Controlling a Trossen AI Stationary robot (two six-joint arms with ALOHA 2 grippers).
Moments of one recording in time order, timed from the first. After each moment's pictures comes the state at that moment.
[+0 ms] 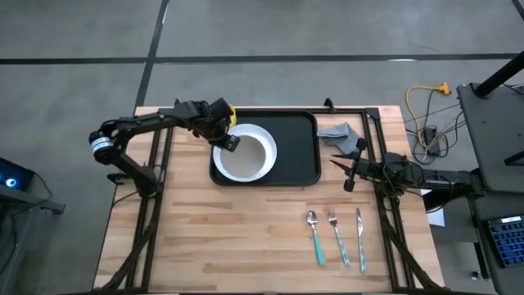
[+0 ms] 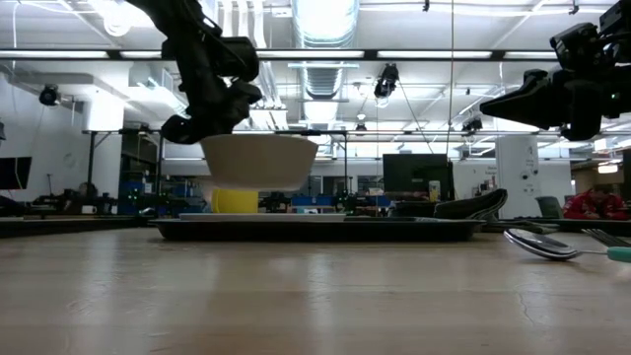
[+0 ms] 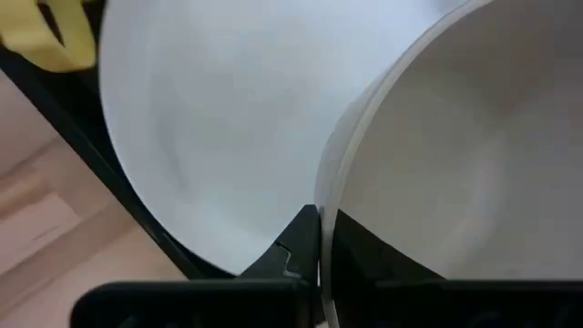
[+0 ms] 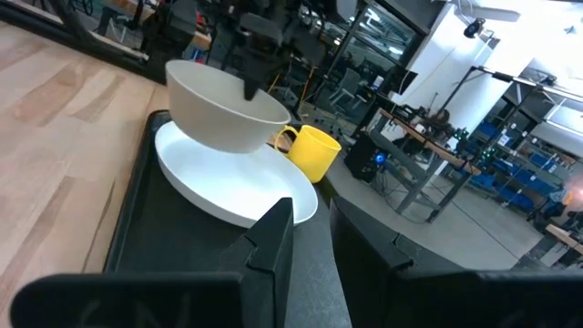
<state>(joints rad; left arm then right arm) 0.55 1.49 1.17 -0.87 0.18 -0.53 -0.11 0.08 0.01 0.04 0.21 -0.45</state>
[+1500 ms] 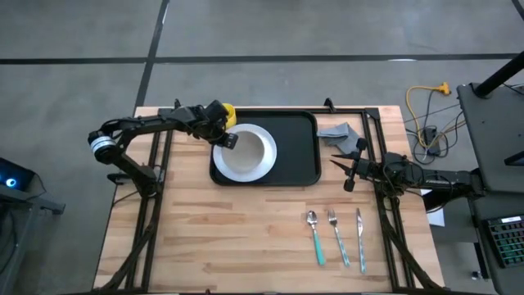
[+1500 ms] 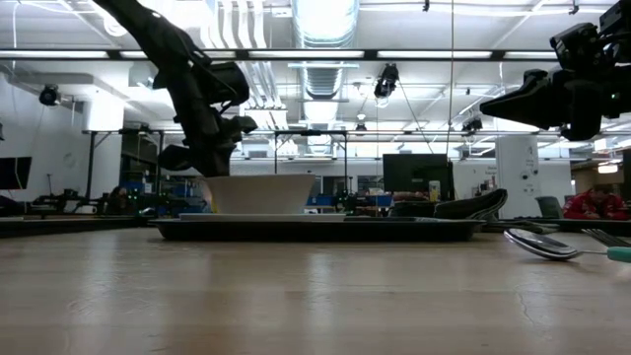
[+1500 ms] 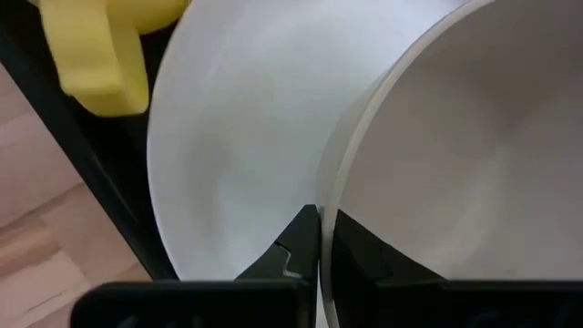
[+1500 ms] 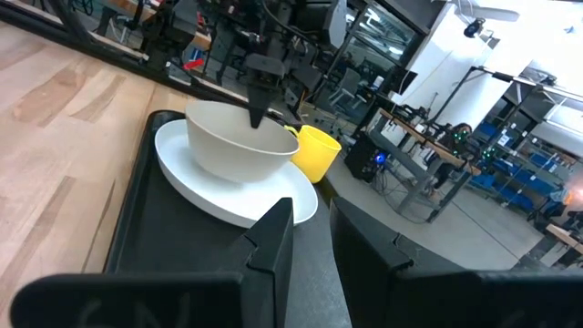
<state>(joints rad) 0.63 1.49 0.97 -0.59 0.15 -0.54 -0.11 0.08 0.01 0.04 0.21 -0.45</state>
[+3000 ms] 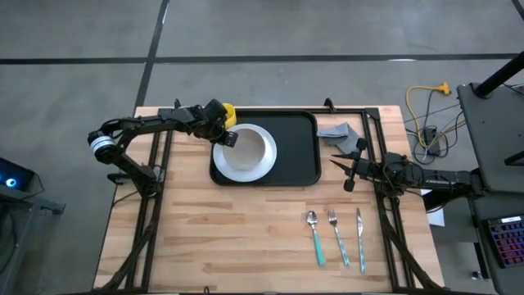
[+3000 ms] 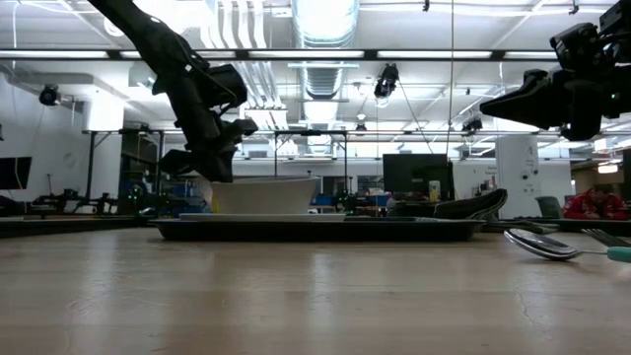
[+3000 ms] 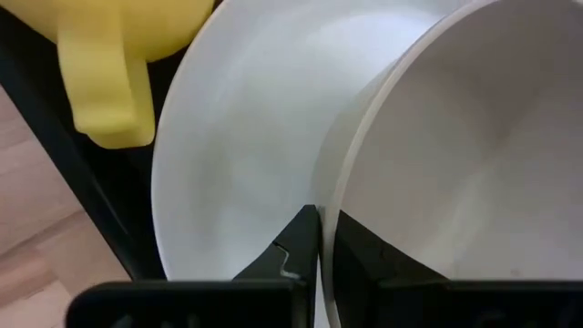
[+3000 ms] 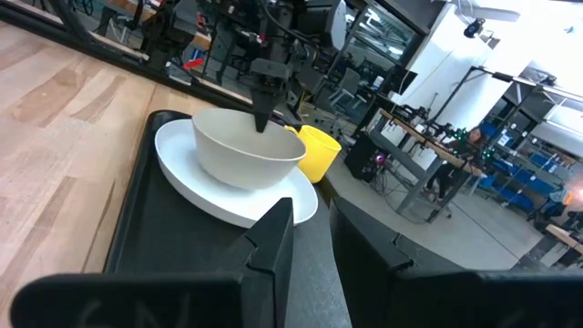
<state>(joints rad) 0.65 1.49 0.94 -0.51 0.16 -0.53 -0.11 0.08 0.01 0.04 0.21 -0.45</state>
